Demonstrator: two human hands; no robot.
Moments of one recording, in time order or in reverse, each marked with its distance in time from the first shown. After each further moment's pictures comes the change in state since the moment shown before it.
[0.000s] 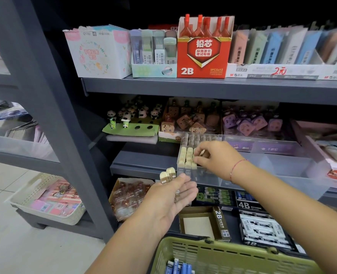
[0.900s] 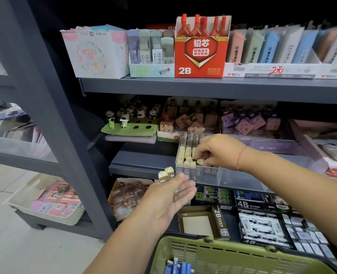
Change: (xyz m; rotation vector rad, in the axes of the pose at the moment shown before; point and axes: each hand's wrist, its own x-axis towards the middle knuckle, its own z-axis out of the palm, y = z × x) left_hand 0.002 -0.001 -0.001 0.000 -0.010 0.001; right_hand 0.018 0.015 -0.021 -0.360 -0.175 -0.347
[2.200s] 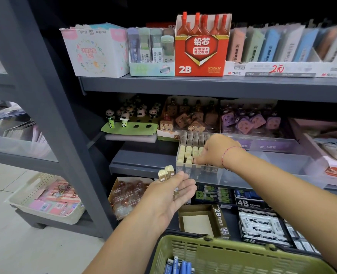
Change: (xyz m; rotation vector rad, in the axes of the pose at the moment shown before) left_hand 0.000 0.002 0.000 -0.009 0.003 -0.009; right_hand 0.009 -0.023 0.001 0.175 -0.076 0.597
